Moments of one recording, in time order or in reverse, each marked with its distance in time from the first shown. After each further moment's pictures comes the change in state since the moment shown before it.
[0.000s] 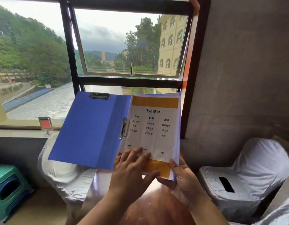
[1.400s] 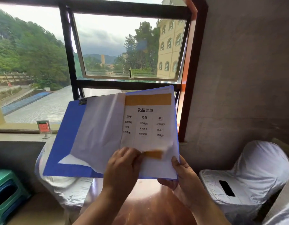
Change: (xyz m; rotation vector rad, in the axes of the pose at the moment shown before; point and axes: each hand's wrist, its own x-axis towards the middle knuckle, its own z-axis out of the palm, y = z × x) left_hand 0.024 -0.002 -0.025 -0.205 0.263 0.019; right_hand 0.005 -0.017 0.001 -0.031 -0.036 -0.023
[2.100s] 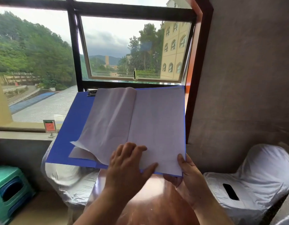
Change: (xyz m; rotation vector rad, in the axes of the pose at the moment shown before) left_hand -0.004 0.007 -0.016 0.186 -0.025 0.074; right_hand 0.004 -0.001 0.008 0.055 0.019 -0.038
